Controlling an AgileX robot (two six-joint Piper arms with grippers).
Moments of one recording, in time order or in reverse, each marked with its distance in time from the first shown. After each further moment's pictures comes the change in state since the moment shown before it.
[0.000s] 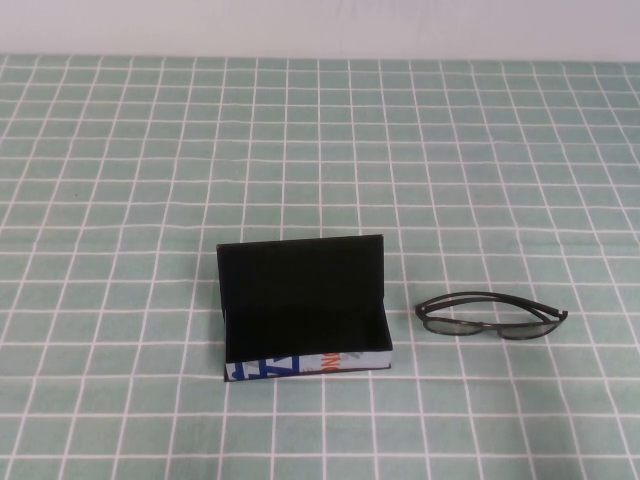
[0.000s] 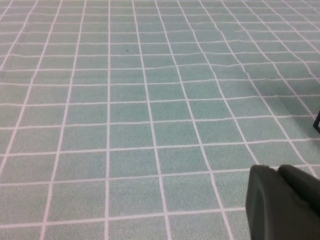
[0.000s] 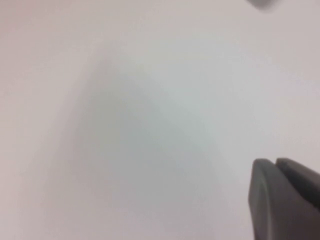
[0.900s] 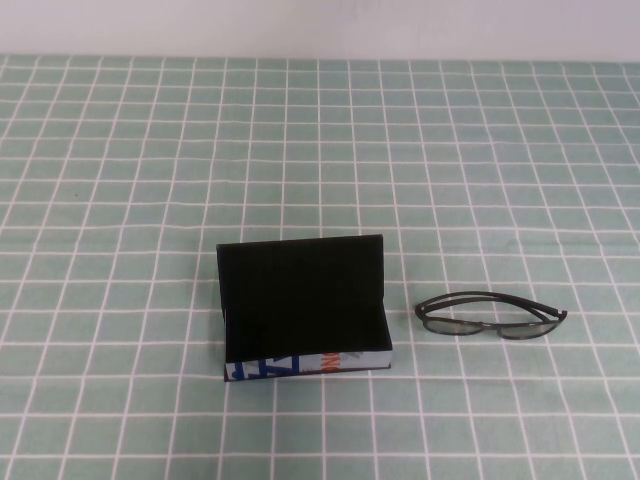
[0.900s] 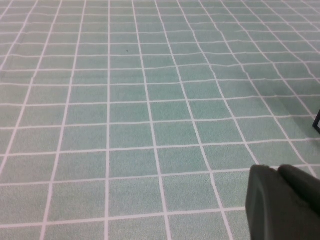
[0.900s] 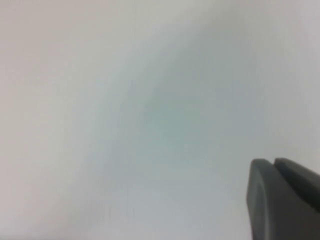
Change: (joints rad) right arm 0.000 0.581 -1.205 -0.537 1.169 0.260; left arm 0.000 0.000 0.000 0.000 0.000 0.000
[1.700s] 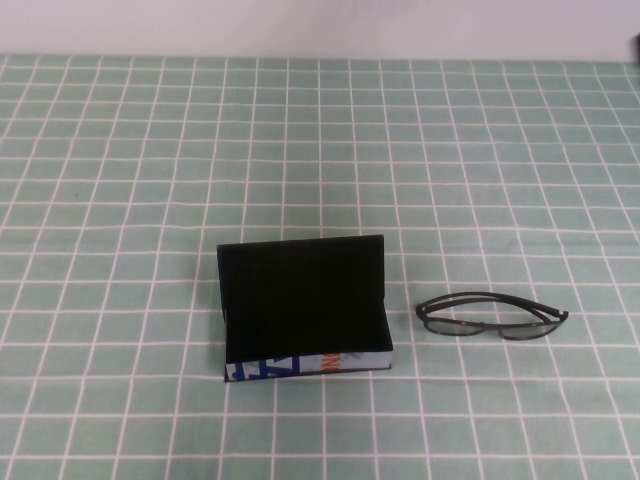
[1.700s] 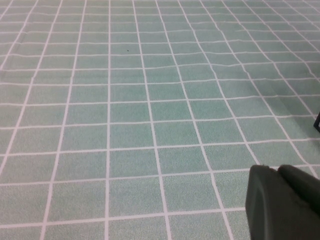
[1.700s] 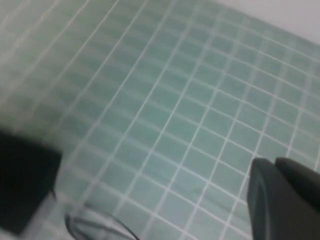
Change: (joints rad) right arm 0.083 0.749 -0.258 0.224 0.444 -0.353; left arm 0.000 0.000 0.000 0.000 0.000 0.000
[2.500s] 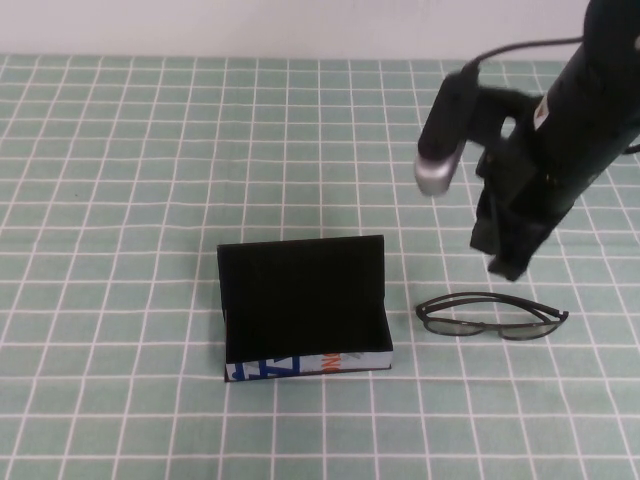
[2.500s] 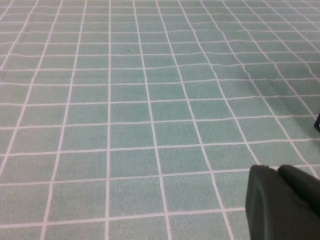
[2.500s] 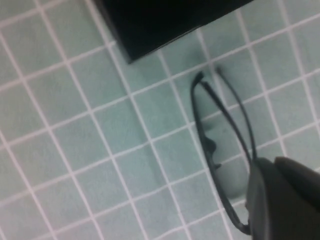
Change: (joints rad) right arm 0.341 0.323 -0.082 -0.186 0.344 -0.345; left arm 0.000 0.000 0.000 0.000 0.000 0.000
